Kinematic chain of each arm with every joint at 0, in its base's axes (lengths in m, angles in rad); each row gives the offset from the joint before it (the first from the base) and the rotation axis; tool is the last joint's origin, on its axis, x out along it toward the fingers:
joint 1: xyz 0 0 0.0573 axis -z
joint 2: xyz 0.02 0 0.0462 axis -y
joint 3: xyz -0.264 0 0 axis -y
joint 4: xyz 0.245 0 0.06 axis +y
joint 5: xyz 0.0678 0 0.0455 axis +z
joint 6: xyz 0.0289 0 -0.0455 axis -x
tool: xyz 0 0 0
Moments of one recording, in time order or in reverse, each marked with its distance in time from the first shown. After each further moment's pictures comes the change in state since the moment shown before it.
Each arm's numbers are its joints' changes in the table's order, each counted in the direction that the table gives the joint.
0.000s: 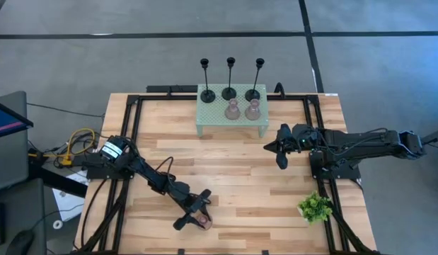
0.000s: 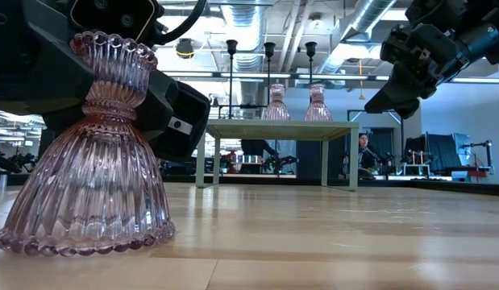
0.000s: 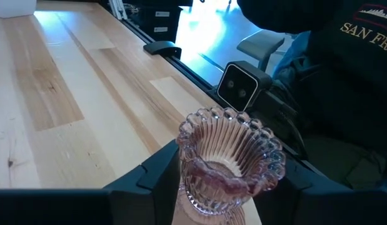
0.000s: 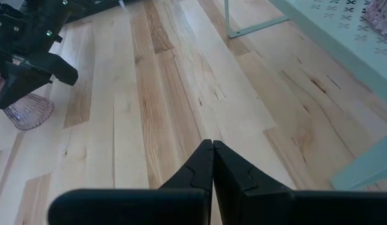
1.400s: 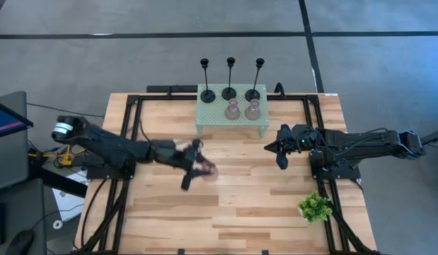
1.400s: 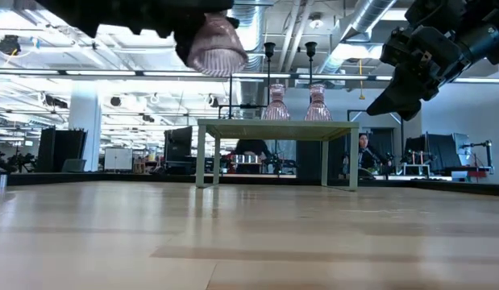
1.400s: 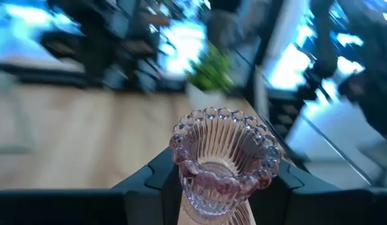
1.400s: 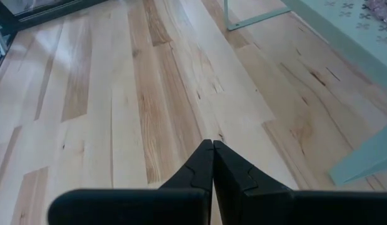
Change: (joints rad) left arm -0.294 0.627 -0.002 0.498 0.233 0.040; right arm 0.000 0.000 0.000 0.023 0.000 0.000
